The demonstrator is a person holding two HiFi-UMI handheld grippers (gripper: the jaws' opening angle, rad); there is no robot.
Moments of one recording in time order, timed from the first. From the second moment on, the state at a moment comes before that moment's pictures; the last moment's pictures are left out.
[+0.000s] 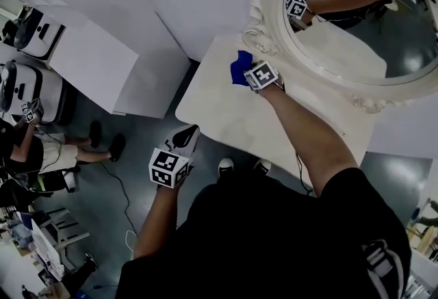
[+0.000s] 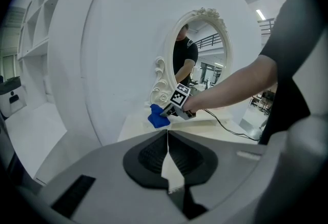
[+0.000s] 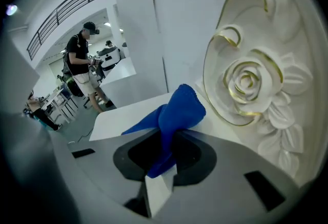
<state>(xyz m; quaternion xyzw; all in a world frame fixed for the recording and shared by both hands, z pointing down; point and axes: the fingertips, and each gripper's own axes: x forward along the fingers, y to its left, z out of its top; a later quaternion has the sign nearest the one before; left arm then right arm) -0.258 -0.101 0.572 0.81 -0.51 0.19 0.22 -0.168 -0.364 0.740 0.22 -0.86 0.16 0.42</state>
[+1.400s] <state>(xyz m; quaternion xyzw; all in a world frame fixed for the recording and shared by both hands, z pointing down) -0.051 -0.189 0.558 0.91 -0.31 0.20 0.16 0.204 -0.325 0.750 0.41 -0.76 0.28 0.42</state>
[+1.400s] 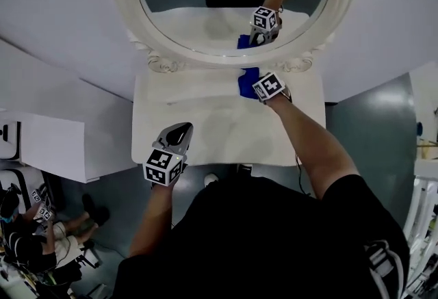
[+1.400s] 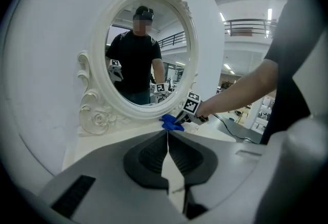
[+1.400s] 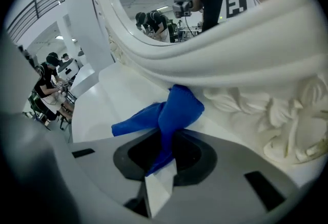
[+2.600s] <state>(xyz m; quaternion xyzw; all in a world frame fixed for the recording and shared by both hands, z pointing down) 0.057 -0.211 0.551 0.94 -0.25 0.20 0.13 0.421 -0.249 0.746 0.52 -0.67 0.34 0.39</state>
